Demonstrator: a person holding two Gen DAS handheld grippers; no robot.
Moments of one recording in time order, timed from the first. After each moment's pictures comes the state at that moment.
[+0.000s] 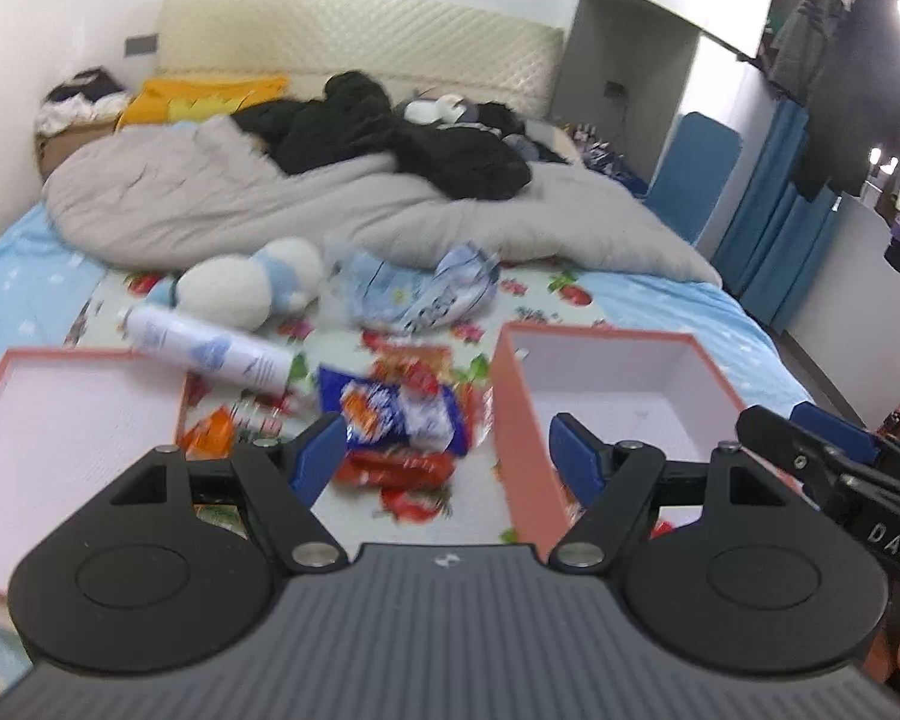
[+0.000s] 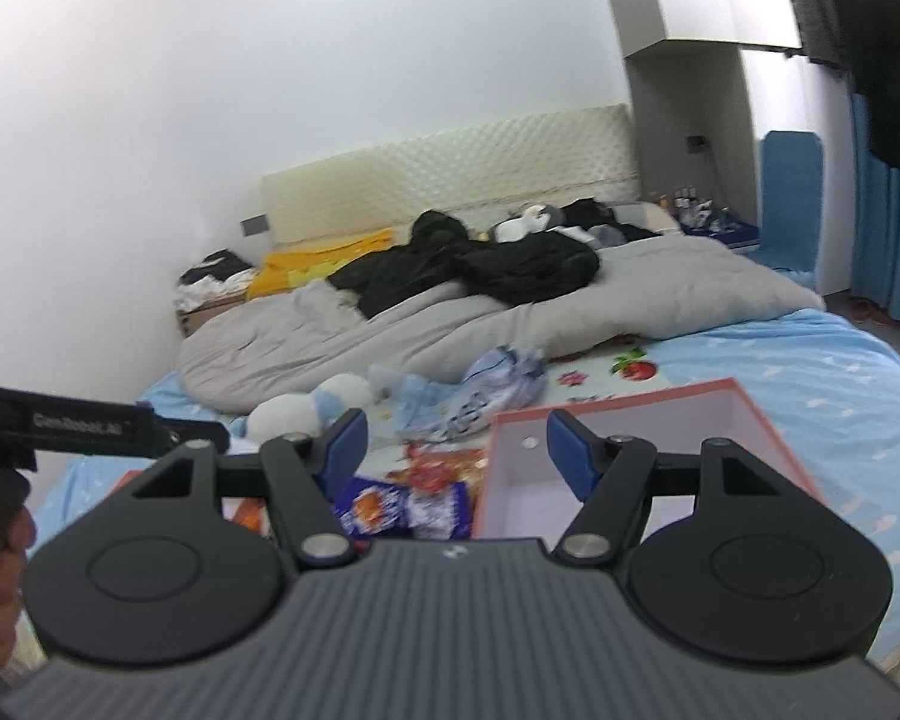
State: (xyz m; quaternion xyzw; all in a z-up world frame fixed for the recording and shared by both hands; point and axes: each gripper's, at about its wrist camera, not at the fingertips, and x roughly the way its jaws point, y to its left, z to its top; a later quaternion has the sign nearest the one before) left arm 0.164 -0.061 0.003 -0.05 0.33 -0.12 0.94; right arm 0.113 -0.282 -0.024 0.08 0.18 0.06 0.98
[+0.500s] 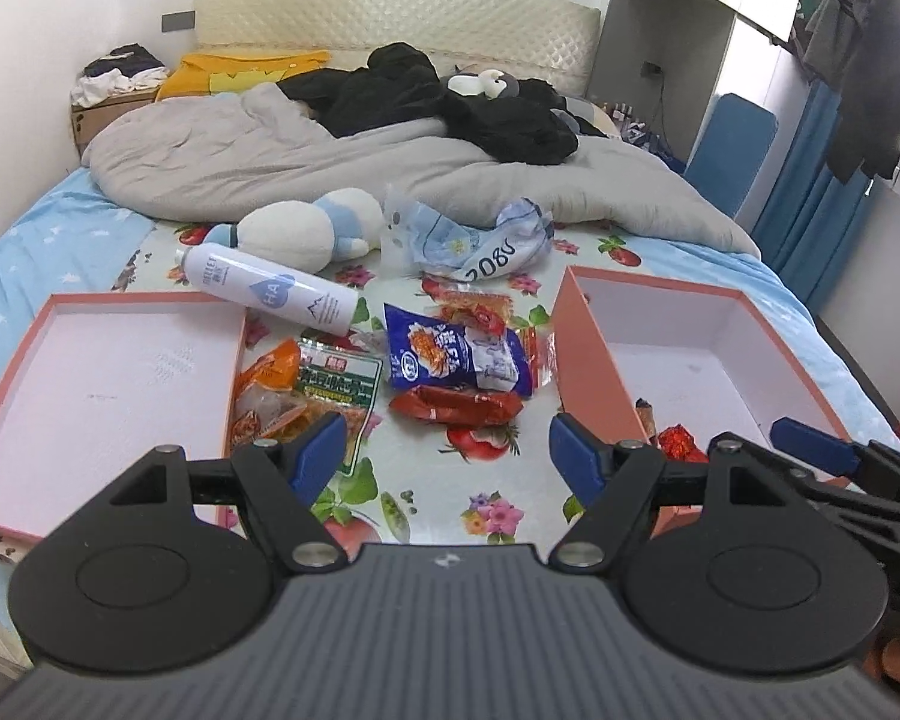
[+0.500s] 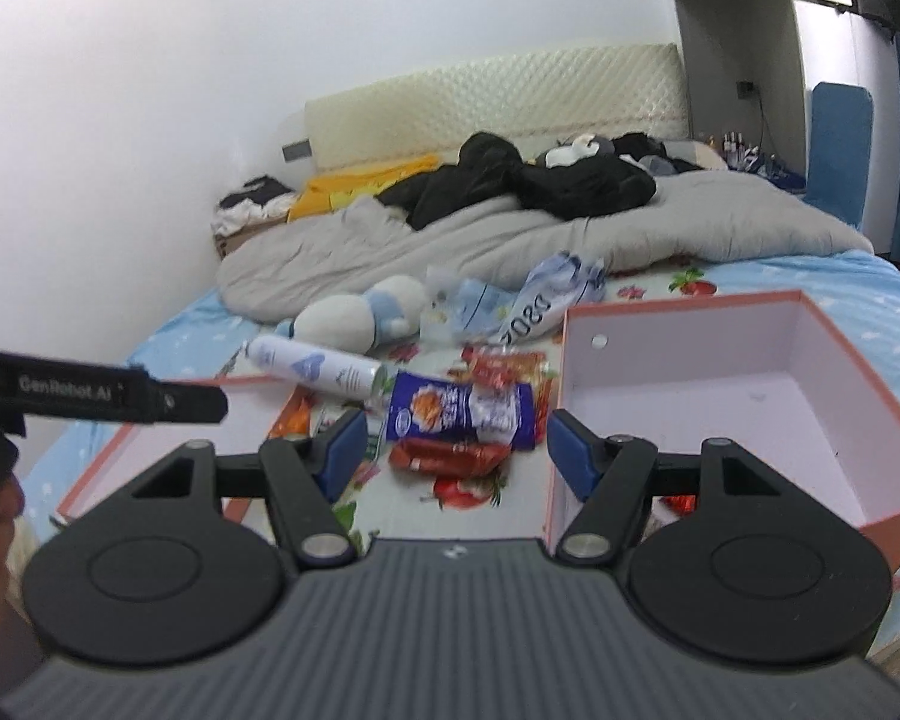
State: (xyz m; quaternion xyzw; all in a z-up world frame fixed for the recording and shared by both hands) left arm 0.139 -0.021 -0.045 -0.04 0.35 -0.09 0.93; right arm 0.103 -0.234 -0.076 0.07 0.24 0.09 0.96
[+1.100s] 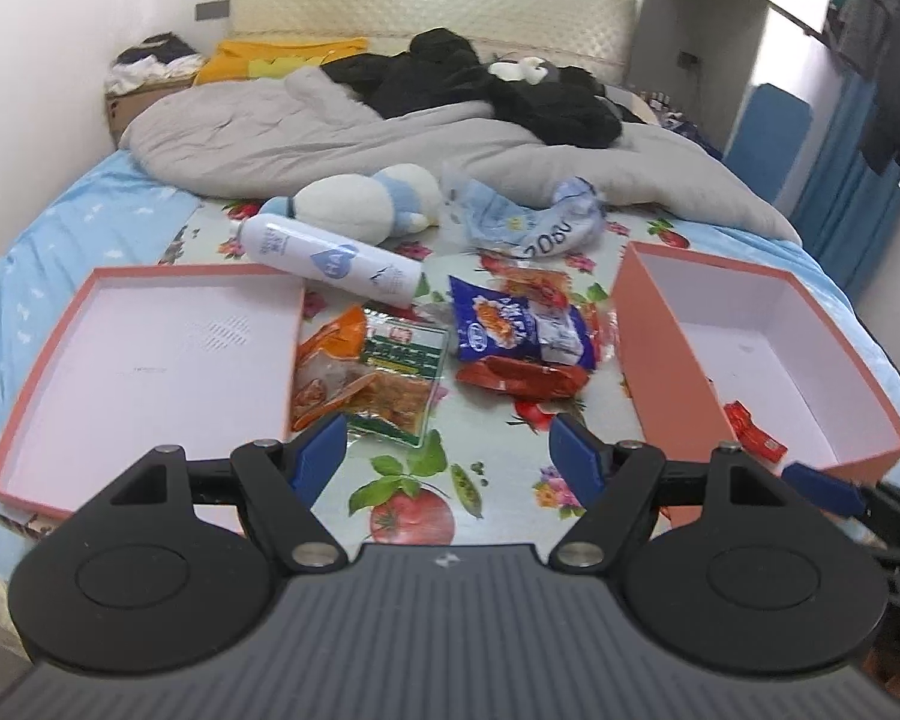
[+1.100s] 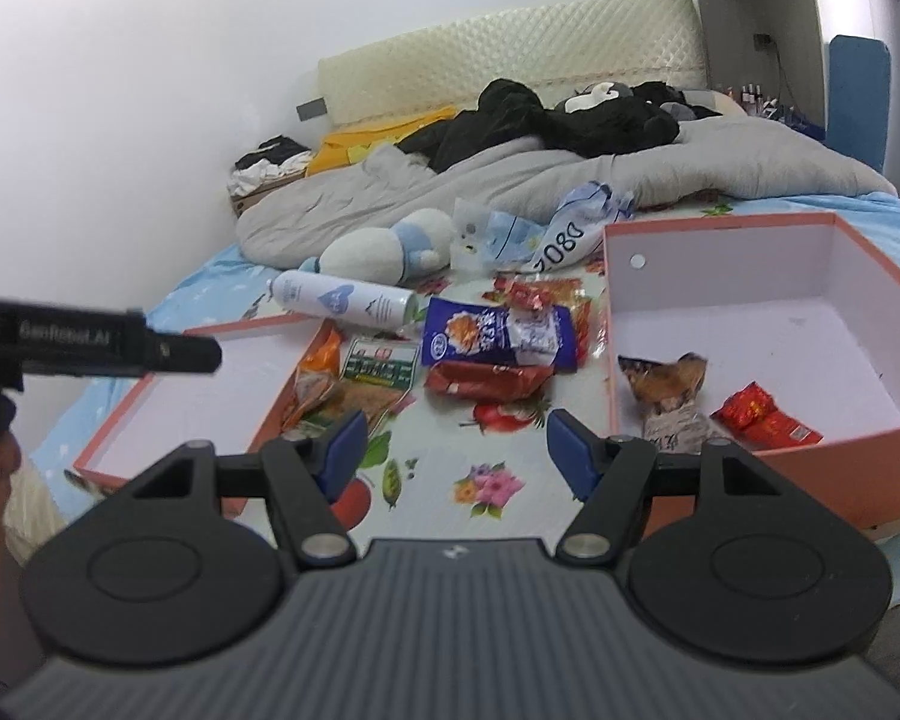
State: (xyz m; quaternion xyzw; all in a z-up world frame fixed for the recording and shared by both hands) left arm 0.138 0.014 -0.072 -0.04 0.36 -0.05 0.93; right arm 0.093 -0.206 -0.115 0.09 0.27 0.11 0.95
